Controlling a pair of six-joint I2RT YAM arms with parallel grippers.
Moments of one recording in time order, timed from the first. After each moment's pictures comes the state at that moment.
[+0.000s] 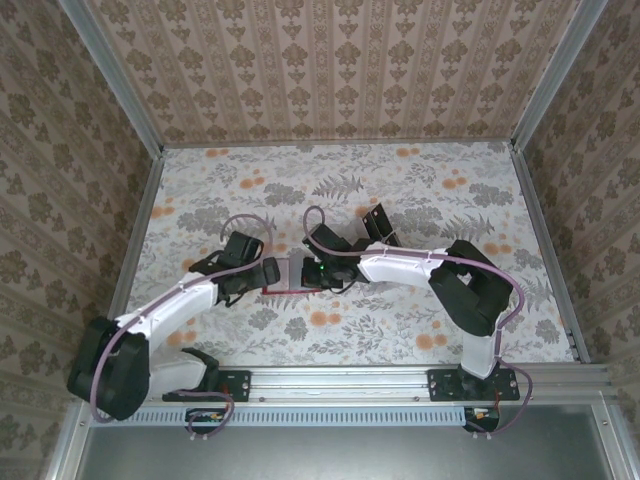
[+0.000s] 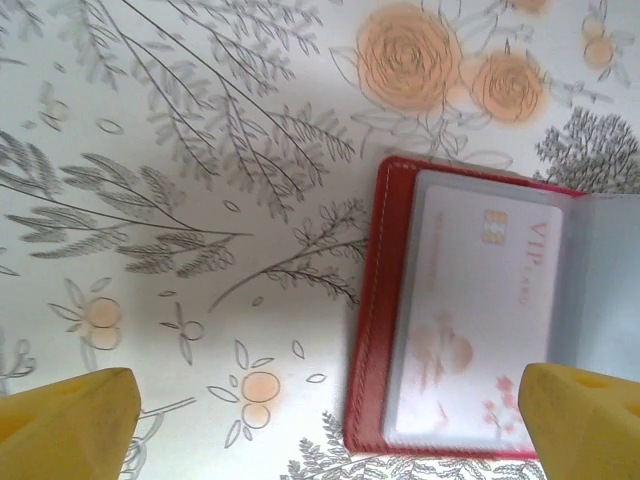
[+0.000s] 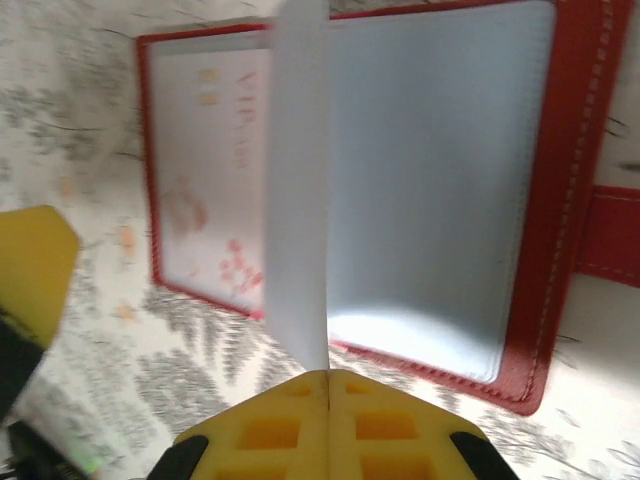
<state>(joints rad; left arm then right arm) -0.50 1.18 0.62 -0.50 -0.14 -0.65 0.86 1.87 1.21 -0.31 -0.19 0.91</state>
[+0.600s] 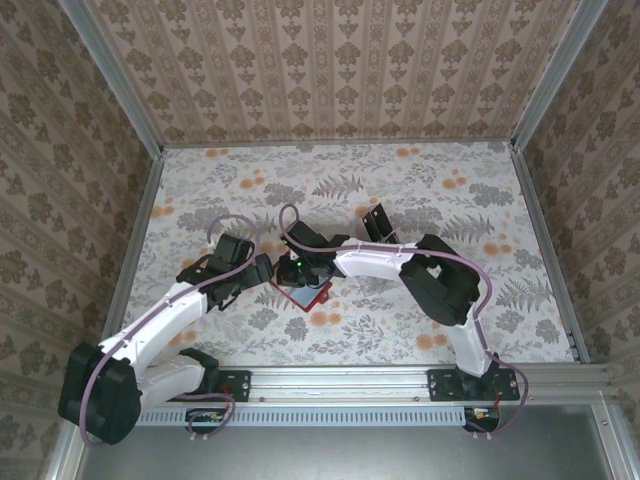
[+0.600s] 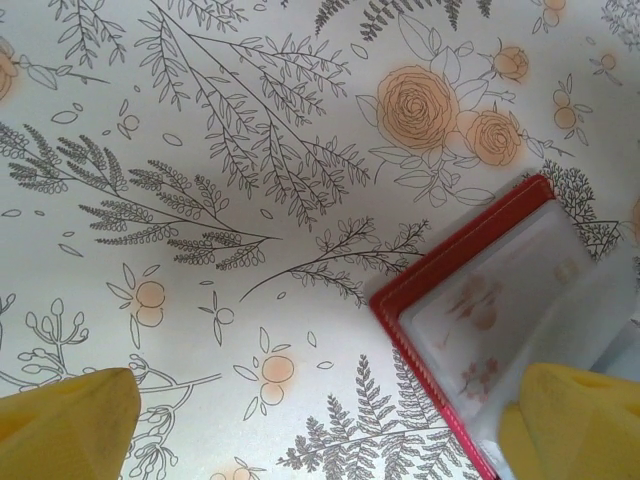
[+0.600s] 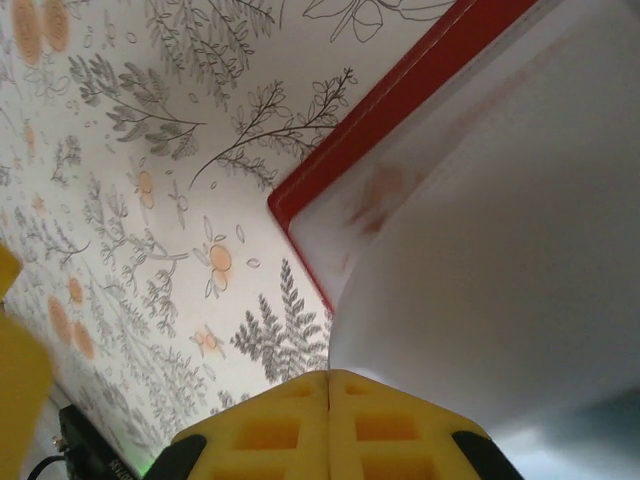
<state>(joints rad) -0.49 1.06 0.60 -0.54 -0.16 -0.72 0.90 2.07 1.41 -0.28 -0.29 0.89</state>
